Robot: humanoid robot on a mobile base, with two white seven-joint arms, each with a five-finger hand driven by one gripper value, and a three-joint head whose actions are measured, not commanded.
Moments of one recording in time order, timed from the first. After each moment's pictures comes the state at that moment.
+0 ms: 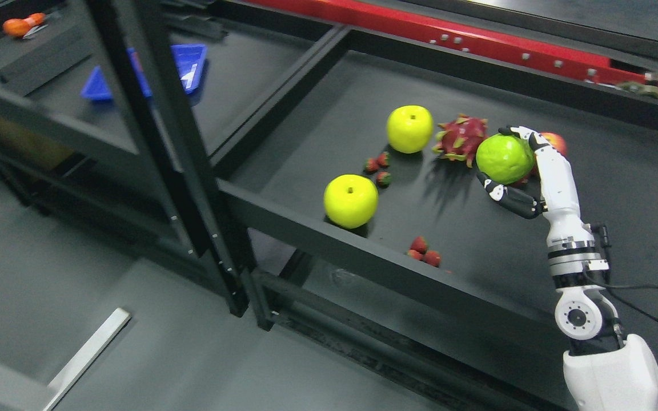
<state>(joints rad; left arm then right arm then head) 0.04 0.00 -0.06 -0.05 0.05 -0.03 -0.14 -0.14 -0.22 -0.14 -1.62 0.59 -0.22 -0.10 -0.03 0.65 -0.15</state>
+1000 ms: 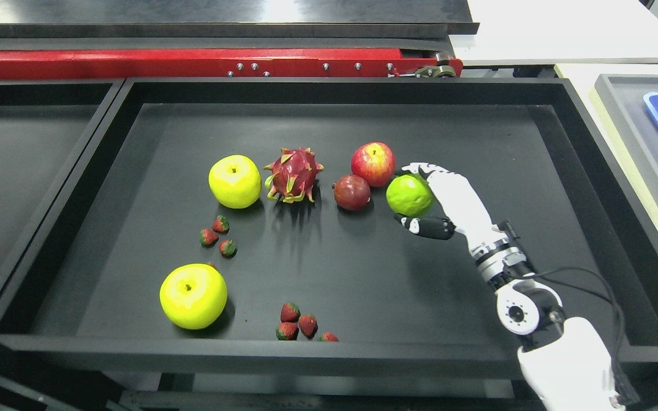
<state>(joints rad) 0.04 0.00 -0.06 -0.05 0.05 -0.03 -0.14 -0.23 -0.21 0.15 -1.59 0.74 -0.16 0.08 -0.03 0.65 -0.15</state>
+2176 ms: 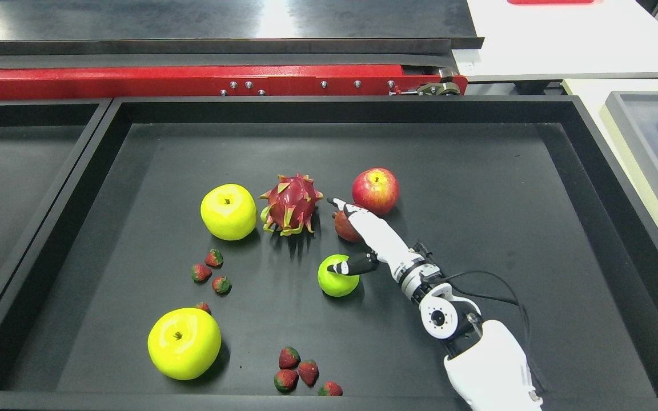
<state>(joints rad) 0.04 0.00 -0.06 -0.05 0.05 -0.03 -0.14 -0.26 -0.03 0.24 -1.45 0.64 -0.02 0.23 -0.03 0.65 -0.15</state>
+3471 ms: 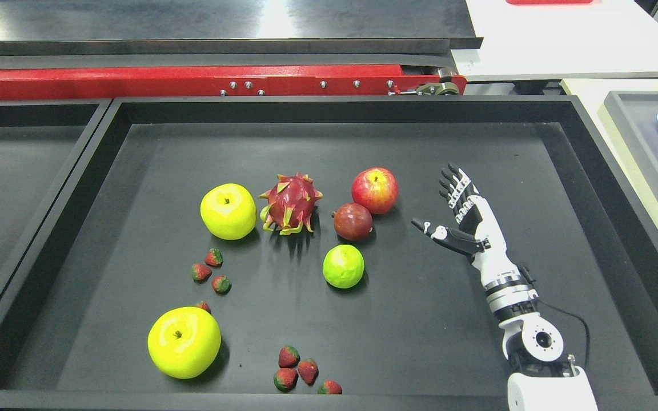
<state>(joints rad) 0.04 0.00 -0.06 -0.05 0.05 -0.03 -0.14 -0.10 0.00 -0.12 -1.52 -0.11 -0.18 0.25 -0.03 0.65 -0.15</state>
